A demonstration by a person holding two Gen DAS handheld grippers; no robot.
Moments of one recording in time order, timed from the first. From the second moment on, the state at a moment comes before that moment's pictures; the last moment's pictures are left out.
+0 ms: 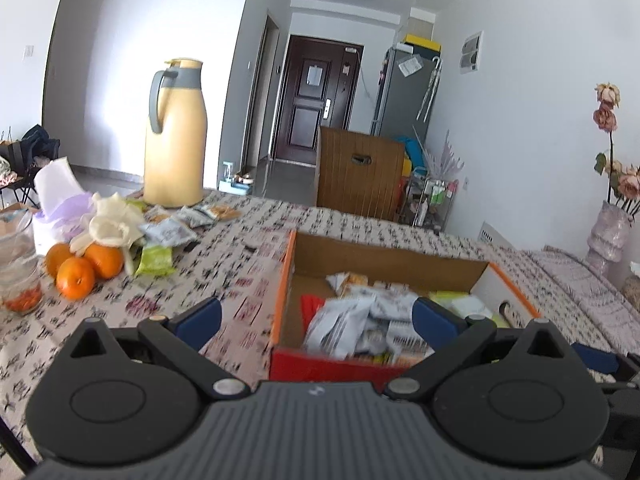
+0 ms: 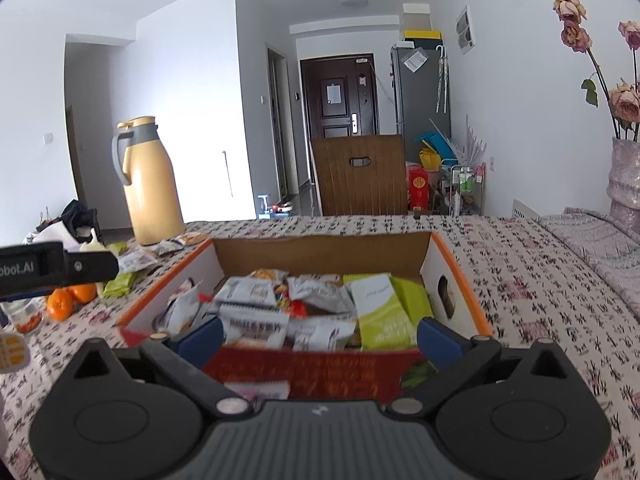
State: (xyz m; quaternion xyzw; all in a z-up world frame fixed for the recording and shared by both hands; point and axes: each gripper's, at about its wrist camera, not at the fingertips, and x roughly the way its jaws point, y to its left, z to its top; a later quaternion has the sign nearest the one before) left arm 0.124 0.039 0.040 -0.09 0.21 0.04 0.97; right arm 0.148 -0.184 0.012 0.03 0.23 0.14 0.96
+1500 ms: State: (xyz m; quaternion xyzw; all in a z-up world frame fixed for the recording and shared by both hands) left arm 0.098 0.118 0.004 -0.05 0.27 -0.04 0.96; right arm 0.140 -0.082 -0.031 -0.02 0.32 0.13 0.94
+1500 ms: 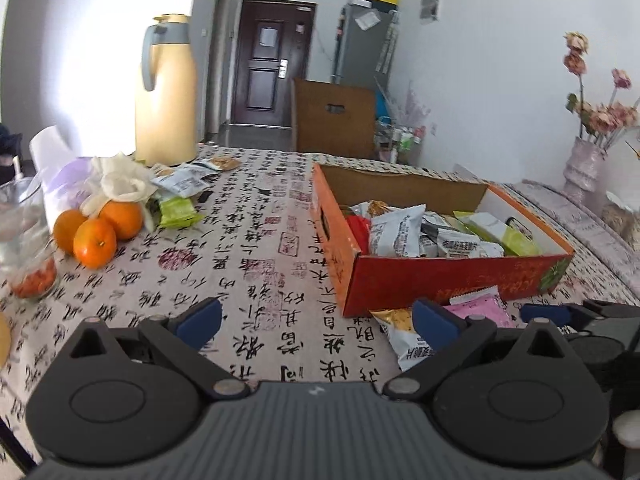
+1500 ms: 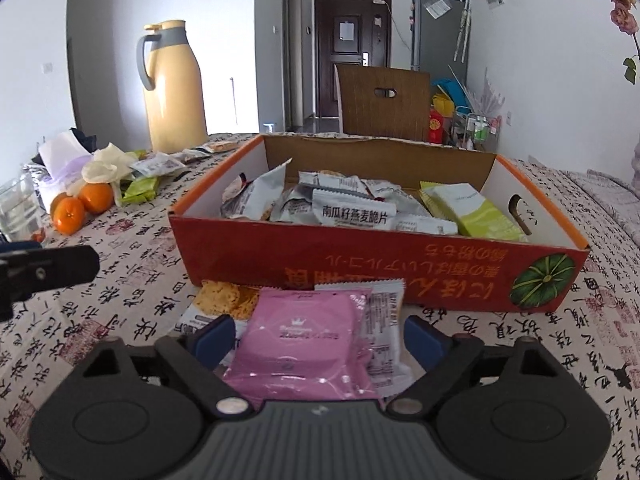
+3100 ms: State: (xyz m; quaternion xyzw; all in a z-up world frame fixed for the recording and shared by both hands) left arm 0.134 0.038 -0.007 -0.08 0.34 0.03 0.94; right arm 0.148 -0.230 -0.027 0.04 0.28 0.11 0.95
